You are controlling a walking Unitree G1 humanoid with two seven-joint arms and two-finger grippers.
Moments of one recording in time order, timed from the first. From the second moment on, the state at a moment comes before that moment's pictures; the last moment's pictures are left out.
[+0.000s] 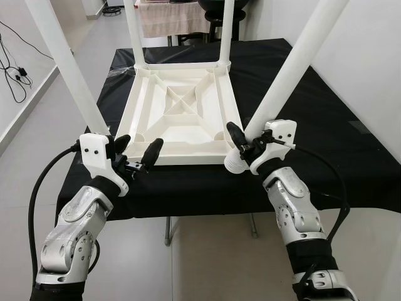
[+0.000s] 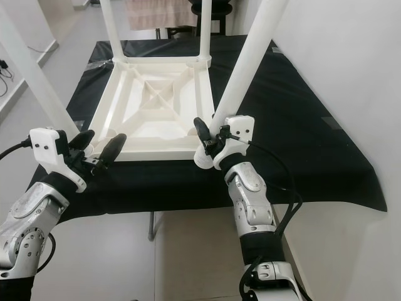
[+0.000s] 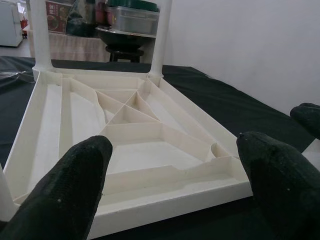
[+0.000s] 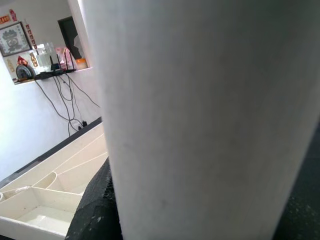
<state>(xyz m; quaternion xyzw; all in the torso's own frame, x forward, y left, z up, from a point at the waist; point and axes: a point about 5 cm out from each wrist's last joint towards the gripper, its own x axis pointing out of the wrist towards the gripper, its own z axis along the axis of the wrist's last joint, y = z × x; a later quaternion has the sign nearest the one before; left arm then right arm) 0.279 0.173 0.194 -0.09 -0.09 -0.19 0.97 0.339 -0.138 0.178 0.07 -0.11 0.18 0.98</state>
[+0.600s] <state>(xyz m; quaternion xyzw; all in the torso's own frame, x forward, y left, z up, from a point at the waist) 0.279 0.172 0.194 -0.09 -0.09 -0.19 0.97 0.339 -0.138 0.178 0.07 -0.11 0.18 0.98</state>
